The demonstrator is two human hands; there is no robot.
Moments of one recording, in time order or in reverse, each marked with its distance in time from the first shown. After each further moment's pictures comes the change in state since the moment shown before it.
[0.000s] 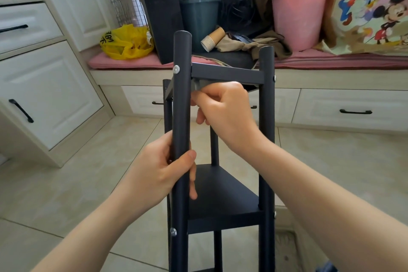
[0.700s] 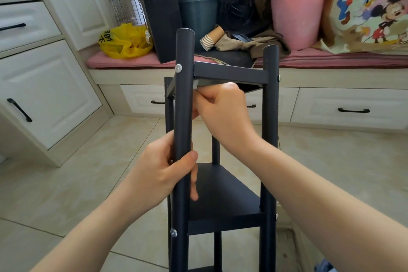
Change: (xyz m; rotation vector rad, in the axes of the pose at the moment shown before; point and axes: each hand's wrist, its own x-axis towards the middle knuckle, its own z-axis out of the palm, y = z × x) left_hand -0.002 0.005 0.004 -0.031 -0.017 0.006; right_hand -0.002 0.004 0.006 0.031 0.000 -0.020
